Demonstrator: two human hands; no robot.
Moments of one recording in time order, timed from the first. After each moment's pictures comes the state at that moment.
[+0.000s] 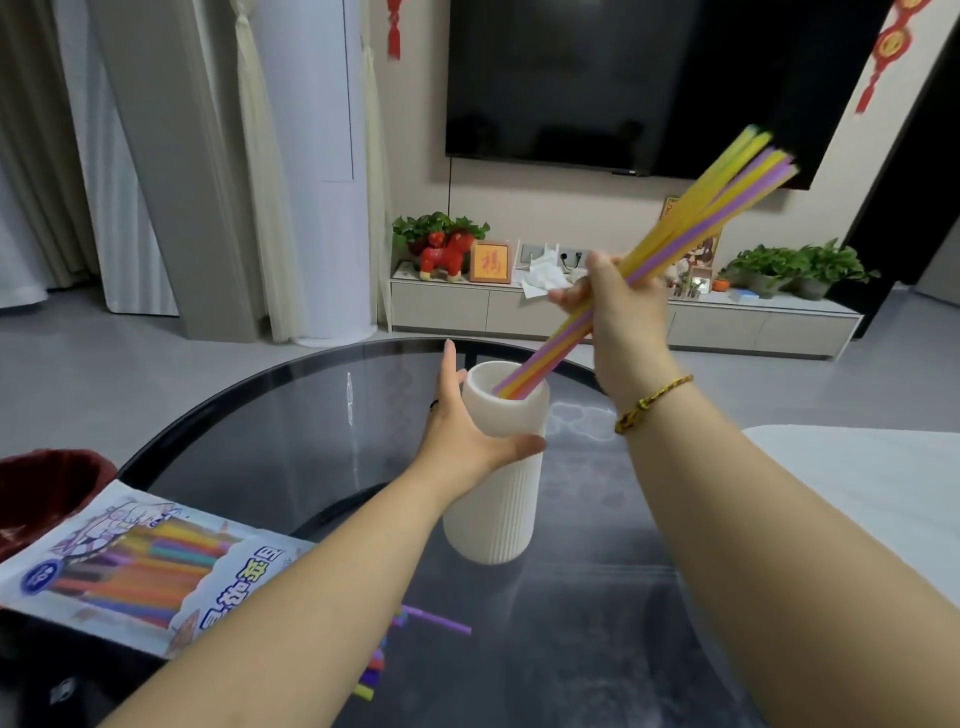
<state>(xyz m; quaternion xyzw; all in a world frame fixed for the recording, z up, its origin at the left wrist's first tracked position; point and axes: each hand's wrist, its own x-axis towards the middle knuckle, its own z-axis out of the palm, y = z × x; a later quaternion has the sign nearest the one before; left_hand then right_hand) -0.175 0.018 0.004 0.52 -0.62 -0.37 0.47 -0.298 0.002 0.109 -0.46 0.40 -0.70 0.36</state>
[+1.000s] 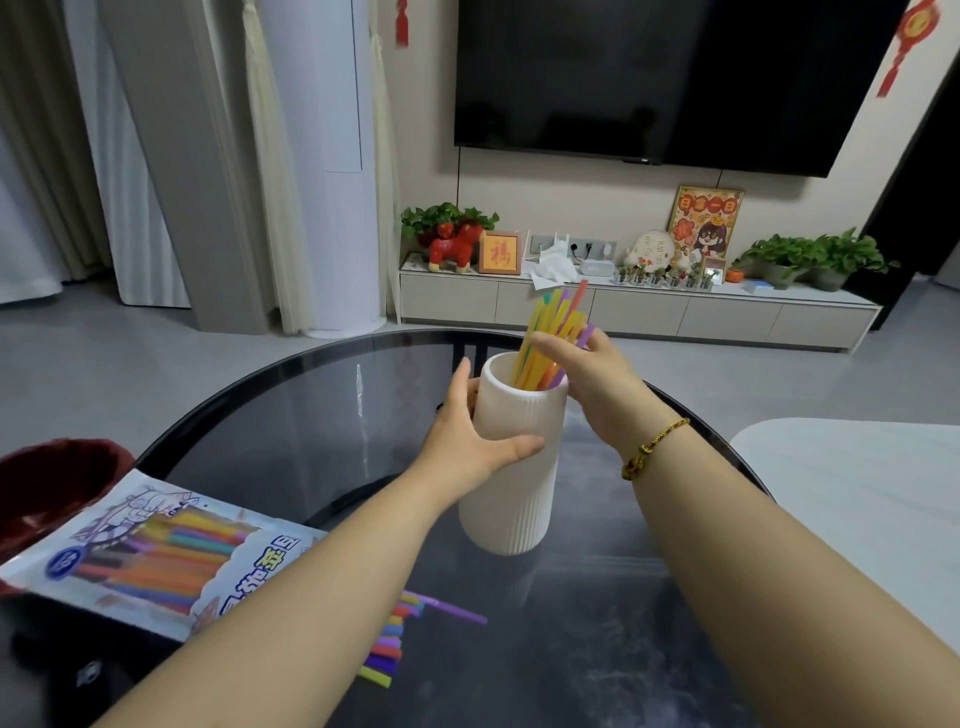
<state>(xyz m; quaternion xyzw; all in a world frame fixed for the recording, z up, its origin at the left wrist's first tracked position) -0.161 0.025 -0.004 0.53 -0.62 -0.38 0.44 -0.293 0.005 0.059 -0.56 0.49 -0.49 0.45</state>
